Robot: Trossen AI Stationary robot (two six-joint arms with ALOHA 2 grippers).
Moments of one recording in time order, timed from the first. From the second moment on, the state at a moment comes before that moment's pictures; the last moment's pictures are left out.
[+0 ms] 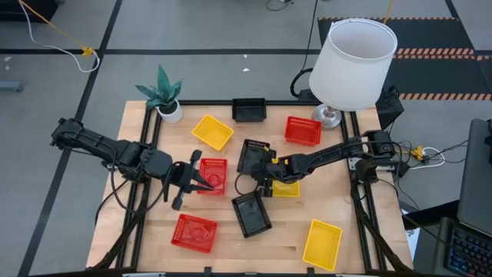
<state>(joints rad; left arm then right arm) -0.35 1.03 0.94 -0.31 -0.05 0.10 0.10 1.80 1.06 -0.26 0.26 0.09</state>
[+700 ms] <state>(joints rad) -0.35 1.03 0.94 -0.26 -0.06 0.13 0.16 1.71 1.04 -0.21 0.24 -0.02</state>
